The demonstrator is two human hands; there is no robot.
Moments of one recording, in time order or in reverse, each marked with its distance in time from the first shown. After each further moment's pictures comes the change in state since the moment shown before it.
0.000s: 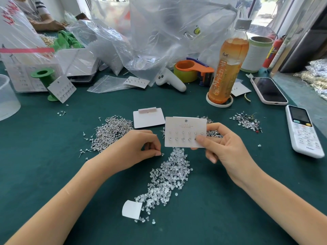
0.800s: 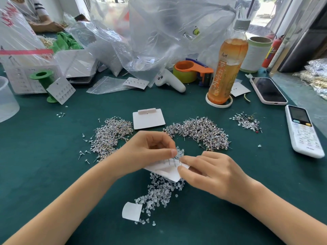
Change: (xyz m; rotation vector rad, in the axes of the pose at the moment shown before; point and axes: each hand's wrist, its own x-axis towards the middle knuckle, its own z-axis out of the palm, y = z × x) left_hand -0.002 0.037 0.003 -0.755 -0.089 -0.166; right_hand -0.014 0.012 0.008 -1.254 -0.209 -1.400
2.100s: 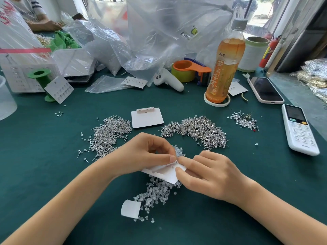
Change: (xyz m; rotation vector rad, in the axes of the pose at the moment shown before) left_hand -0.003 -0.002 -0.003 0.107 -0.101 -0.086; right_hand -0.002 -0.005 0.003 -0.088 0.008 -0.030
